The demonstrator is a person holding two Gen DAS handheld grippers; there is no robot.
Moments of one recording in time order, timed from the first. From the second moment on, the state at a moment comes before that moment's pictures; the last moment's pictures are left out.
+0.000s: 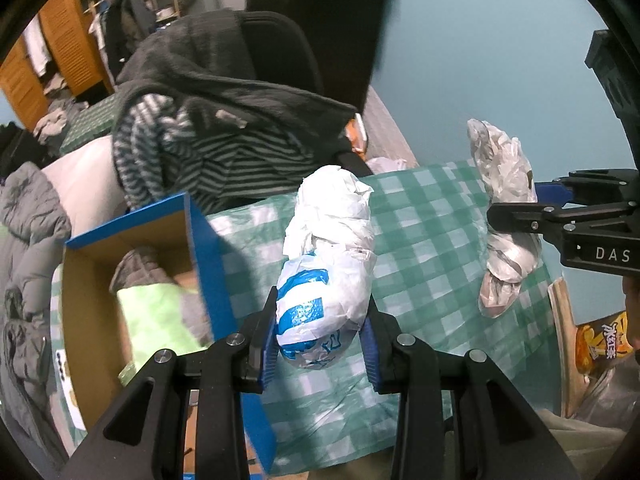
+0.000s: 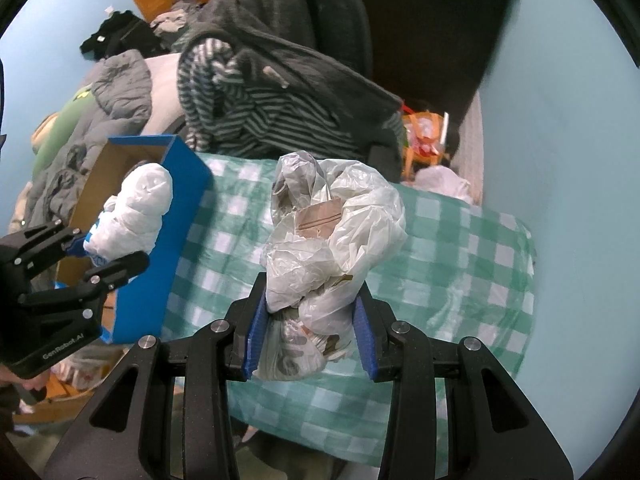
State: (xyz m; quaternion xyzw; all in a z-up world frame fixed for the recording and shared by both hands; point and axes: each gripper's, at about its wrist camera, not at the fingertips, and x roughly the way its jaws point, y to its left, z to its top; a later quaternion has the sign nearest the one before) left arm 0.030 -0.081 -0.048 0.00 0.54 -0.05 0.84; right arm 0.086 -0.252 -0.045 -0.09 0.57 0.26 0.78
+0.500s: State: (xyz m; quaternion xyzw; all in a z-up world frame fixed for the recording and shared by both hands) left arm -0.001 -0.002 -0.040 -0.04 0.53 0.02 0.84; right arm 0.074 -0.166 -0.040 -0.11 0.56 0.32 0.76
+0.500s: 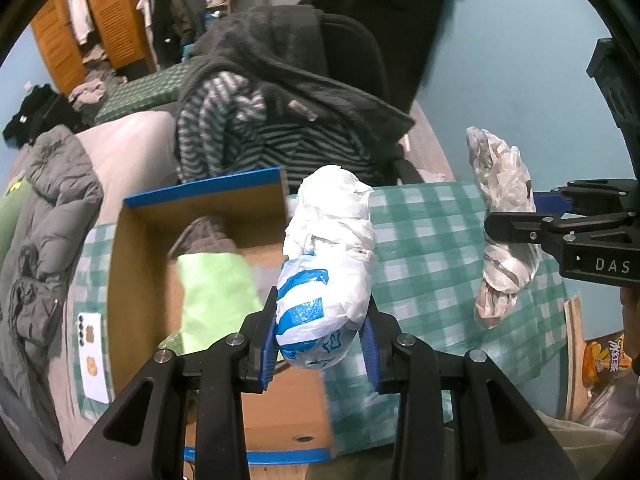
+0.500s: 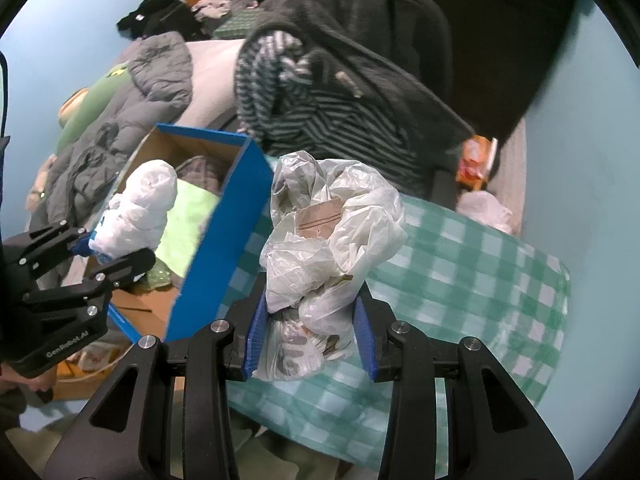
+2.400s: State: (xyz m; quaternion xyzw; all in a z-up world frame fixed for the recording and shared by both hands) left arm -0.055 0.137 -0.046 -0.14 0.54 0.11 0.82; right arm 0.041 0.003 -0.049 -0.15 0.57 0.36 0.72
